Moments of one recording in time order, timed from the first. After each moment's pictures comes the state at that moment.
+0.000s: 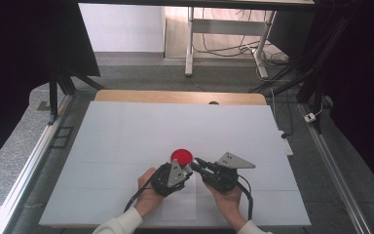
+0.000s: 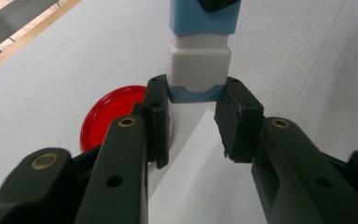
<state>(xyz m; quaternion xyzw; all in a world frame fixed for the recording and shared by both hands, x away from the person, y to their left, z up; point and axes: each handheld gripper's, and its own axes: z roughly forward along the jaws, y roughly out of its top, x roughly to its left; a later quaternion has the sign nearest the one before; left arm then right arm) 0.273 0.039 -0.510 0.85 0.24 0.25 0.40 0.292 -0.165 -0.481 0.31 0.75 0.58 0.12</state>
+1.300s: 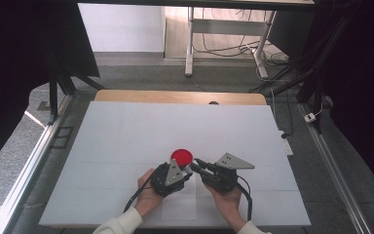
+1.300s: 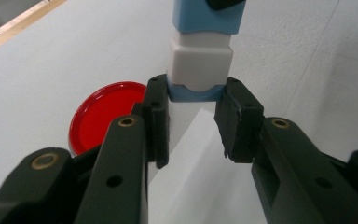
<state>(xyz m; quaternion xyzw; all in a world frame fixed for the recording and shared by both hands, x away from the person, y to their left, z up) 0.275 0.043 -0.514 0.85 0.25 0.22 0.41 0.290 -0.164 -0.482 0.31 0.75 0.57 0.12</state>
